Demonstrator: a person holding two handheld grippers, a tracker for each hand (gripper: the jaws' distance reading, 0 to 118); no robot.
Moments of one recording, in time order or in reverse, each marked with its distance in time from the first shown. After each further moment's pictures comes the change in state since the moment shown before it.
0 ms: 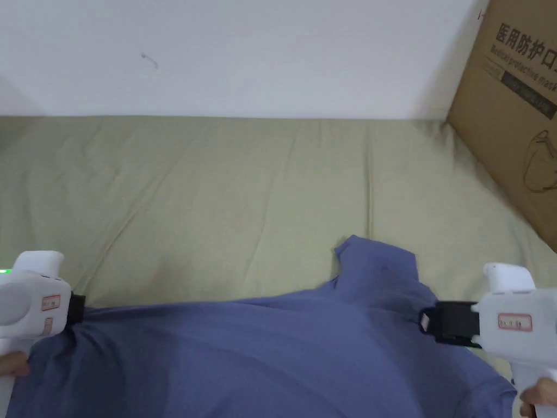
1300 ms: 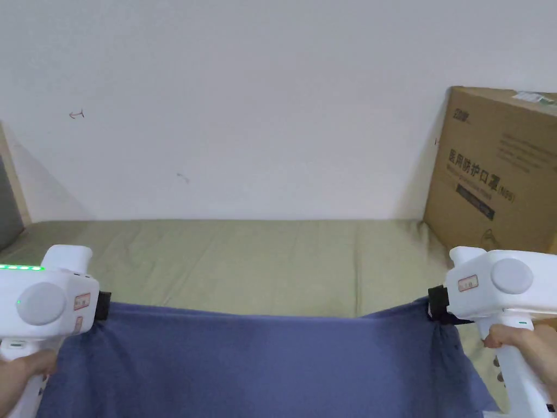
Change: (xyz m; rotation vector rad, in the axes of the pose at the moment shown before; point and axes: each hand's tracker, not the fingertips) left arm 0.009 0.020 0.238 0.312 0.039 -0.057; right arm -0.045 0.061 0.148 0.113 -0.053 0.088
